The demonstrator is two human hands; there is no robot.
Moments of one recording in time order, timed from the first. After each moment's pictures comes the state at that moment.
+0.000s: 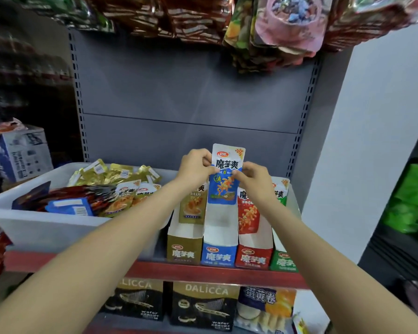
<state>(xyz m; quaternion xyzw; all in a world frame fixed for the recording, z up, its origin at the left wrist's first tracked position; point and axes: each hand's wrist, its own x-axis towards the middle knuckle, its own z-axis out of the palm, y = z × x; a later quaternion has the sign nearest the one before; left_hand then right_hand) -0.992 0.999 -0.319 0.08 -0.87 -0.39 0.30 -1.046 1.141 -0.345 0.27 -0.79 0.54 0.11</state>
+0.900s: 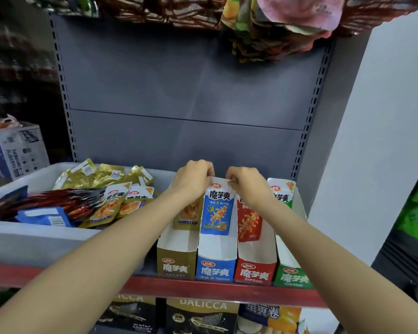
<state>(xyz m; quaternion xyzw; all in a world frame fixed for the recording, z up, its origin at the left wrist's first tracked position) -1.034 0.987 -0.344 0.09 -0.95 -0.17 0.23 -1.095 1.130 -0.348 0.36 -0.90 0.18 0.17</state>
